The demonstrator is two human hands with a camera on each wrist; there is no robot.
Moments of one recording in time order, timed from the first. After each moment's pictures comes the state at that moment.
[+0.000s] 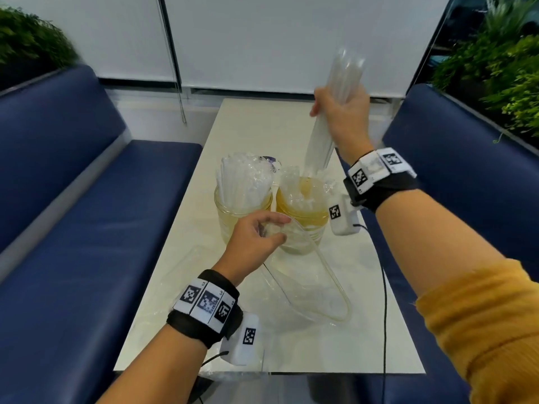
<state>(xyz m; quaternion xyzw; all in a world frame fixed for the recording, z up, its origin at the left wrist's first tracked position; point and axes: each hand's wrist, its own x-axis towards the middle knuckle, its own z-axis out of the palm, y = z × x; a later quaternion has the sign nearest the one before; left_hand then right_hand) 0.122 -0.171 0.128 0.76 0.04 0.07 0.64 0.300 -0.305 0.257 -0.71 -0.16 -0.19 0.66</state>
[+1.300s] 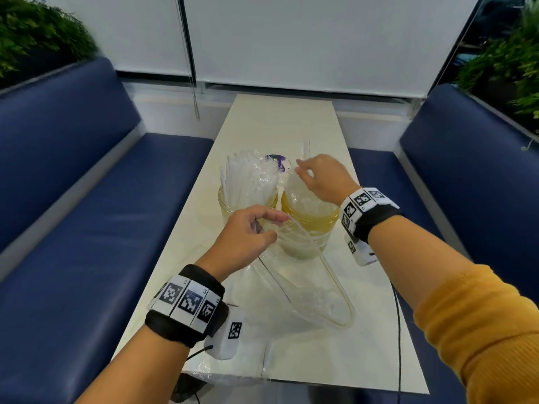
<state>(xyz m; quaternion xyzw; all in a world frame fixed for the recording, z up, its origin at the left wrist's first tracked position) 0.125 -0.157 0.143 0.80 0.03 0.05 0.59 0.327 -0.313 0.150 -0.94 -0.31 -0.09 0.14</state>
